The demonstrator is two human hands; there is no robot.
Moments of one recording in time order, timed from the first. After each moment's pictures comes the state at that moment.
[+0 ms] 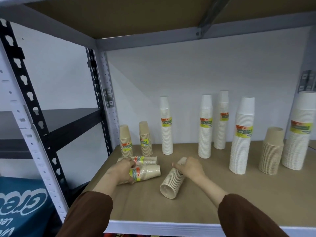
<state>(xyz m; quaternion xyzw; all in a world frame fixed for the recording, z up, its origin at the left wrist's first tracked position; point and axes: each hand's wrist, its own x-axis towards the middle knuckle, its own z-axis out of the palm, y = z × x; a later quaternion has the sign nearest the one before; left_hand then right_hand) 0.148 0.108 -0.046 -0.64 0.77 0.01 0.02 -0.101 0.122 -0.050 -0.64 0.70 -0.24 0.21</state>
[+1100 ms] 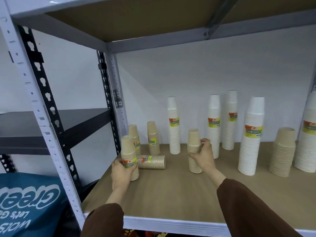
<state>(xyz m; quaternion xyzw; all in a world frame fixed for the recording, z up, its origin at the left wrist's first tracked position) 0.148 0.137 -0.070 -0.74 0.45 0.12 -0.49 -0.120 0.085 -0.057 -0.57 0.61 -0.52 0.21</state>
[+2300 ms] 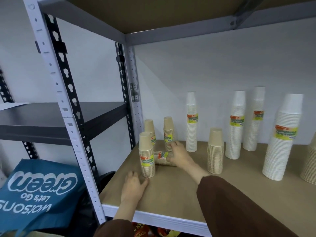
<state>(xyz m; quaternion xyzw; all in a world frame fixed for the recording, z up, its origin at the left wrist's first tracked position) 0.171 0.162 -0.115 -0.79 0.56 0.08 -0.24 0.005 0.080 -0.046 -0.81 0.52 -0.26 0.13</state>
